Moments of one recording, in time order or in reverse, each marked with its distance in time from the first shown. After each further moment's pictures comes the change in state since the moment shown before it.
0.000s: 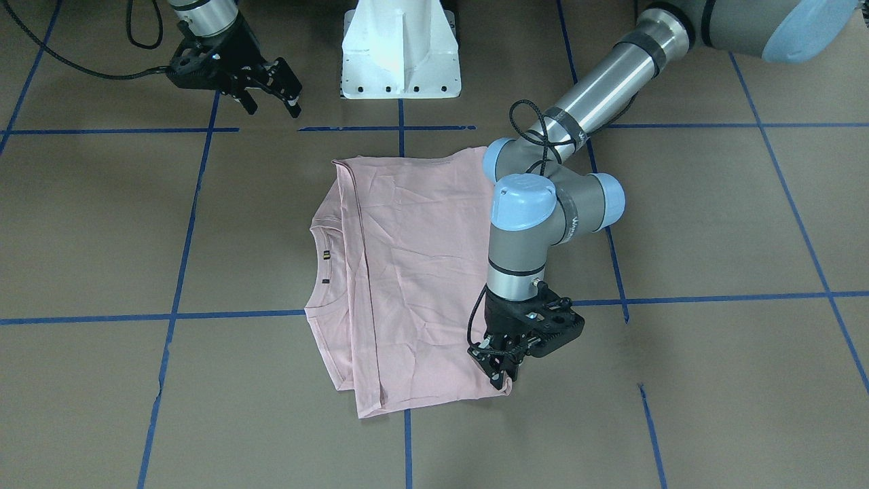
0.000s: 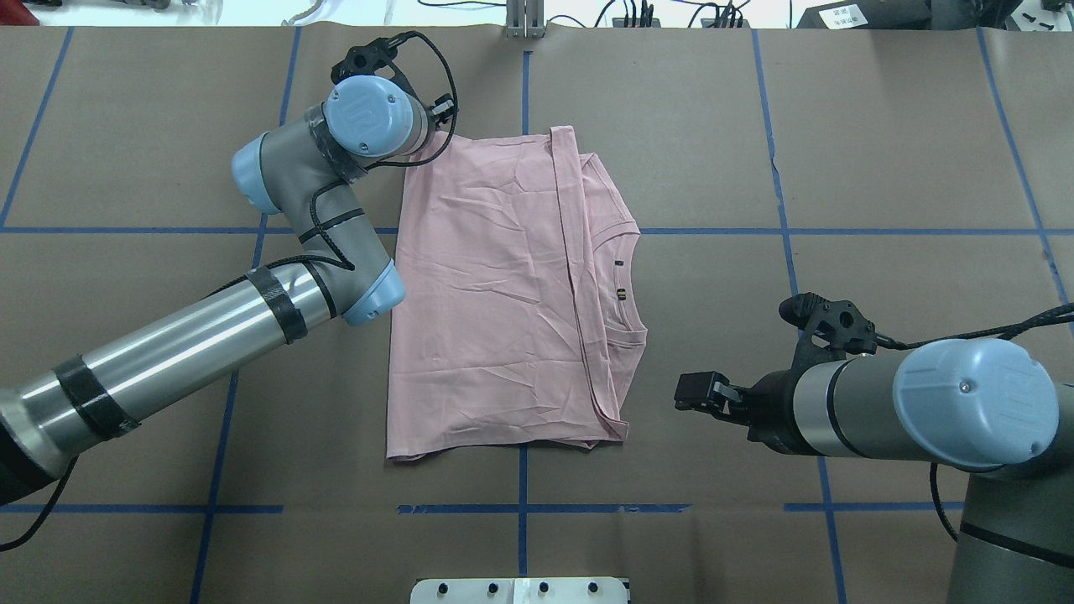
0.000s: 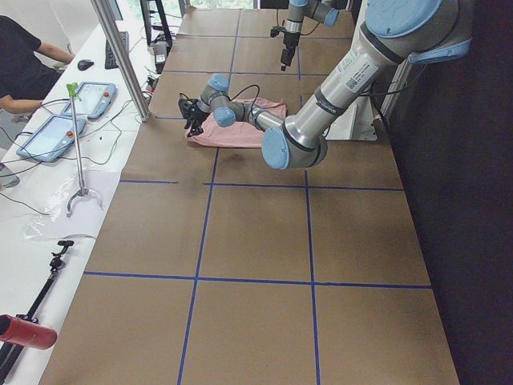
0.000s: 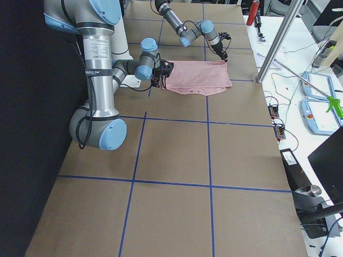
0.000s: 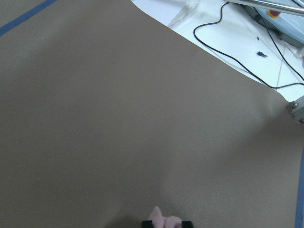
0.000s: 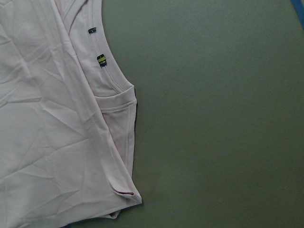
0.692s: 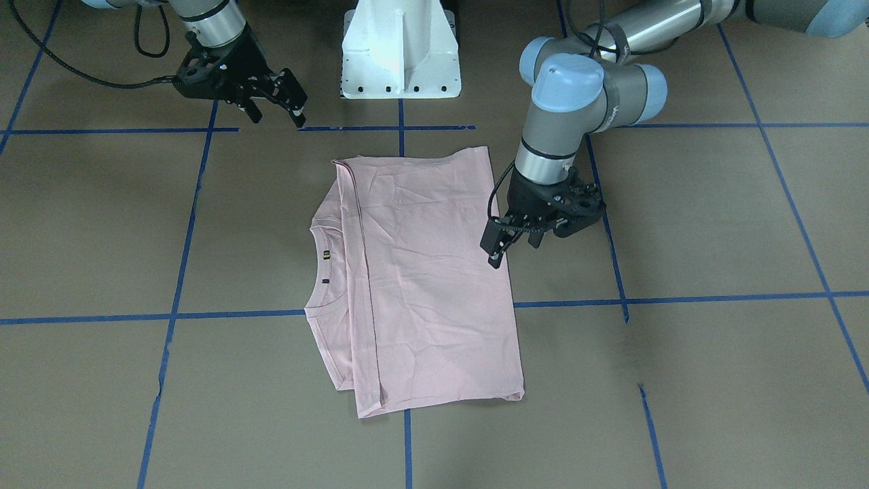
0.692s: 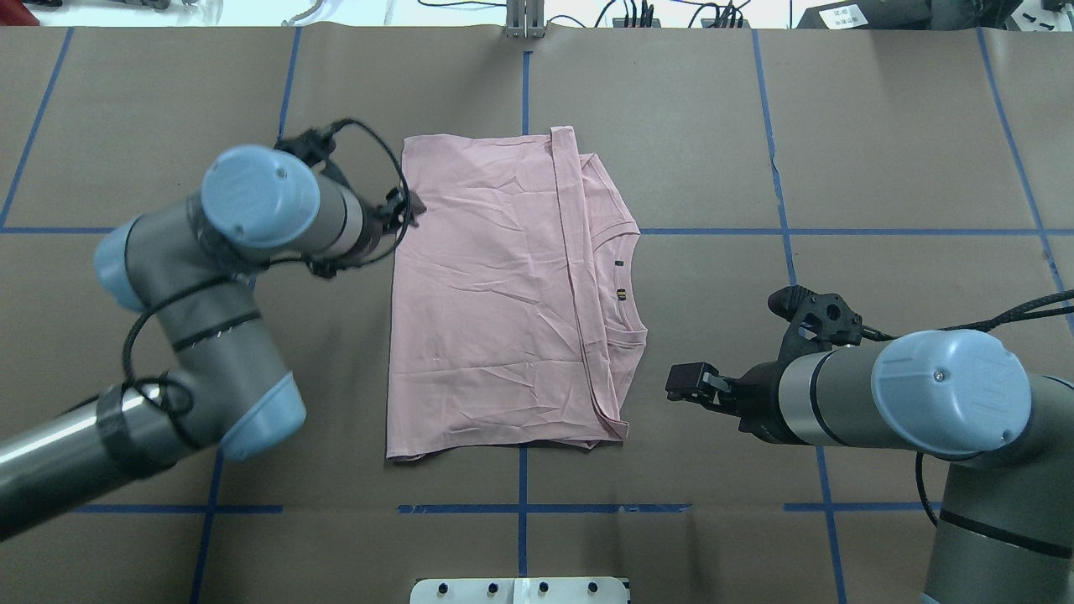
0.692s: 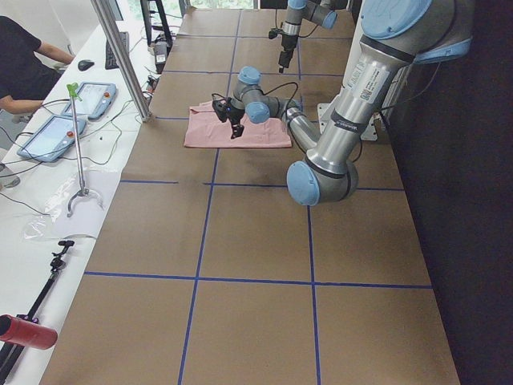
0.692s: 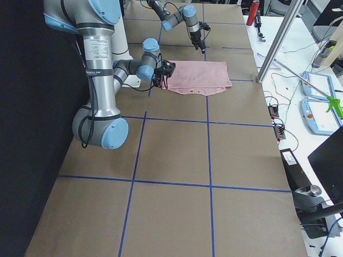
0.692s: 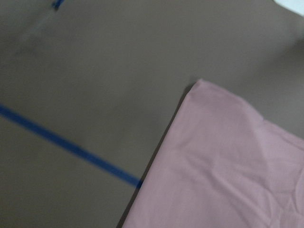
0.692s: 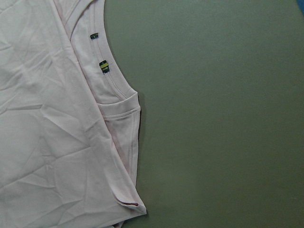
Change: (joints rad) left arm 0.129 0.371 -0.669 0.318 -0.172 -0.227; right arm 0.011 0.022 -0.023 -0.006 -0.001 -0.001
